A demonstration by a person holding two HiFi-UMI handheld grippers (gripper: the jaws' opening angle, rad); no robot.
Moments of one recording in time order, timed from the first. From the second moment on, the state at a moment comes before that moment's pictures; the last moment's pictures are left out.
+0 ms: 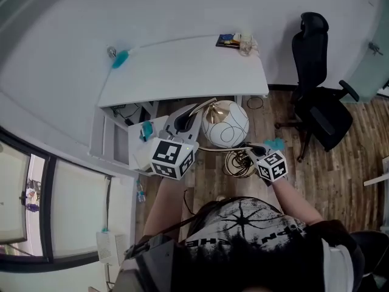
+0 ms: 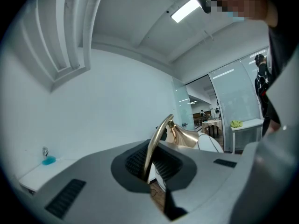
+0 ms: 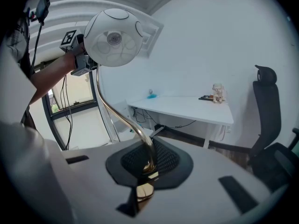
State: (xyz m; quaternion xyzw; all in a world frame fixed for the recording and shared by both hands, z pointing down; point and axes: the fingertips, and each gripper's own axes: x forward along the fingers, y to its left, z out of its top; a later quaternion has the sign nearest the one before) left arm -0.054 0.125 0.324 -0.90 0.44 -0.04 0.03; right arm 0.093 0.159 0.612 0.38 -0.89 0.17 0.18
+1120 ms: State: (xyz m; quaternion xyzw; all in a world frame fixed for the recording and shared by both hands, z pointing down) left arm -0.137 0.061 0.327 -0.90 0.43 -0.03 0.03; right arm 0.012 0.096 0.613 0.39 -0.89 0.16 0.18
